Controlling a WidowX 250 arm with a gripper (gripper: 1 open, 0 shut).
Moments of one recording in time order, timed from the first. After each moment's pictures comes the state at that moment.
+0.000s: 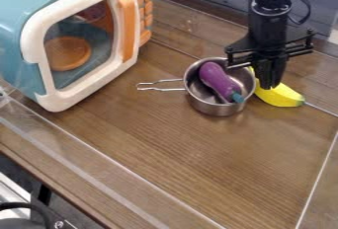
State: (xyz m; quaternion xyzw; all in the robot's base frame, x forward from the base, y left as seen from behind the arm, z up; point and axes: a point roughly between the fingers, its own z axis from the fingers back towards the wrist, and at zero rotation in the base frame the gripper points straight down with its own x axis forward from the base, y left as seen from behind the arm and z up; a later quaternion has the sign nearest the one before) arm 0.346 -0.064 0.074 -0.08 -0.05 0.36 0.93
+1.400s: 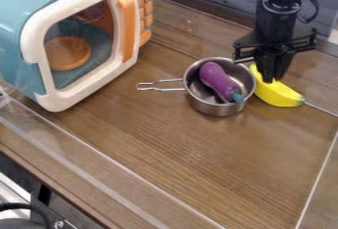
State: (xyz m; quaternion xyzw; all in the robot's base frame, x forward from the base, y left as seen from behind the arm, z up) arm 0.360 -0.079 0.068 -0.05 -0.06 0.36 0.93
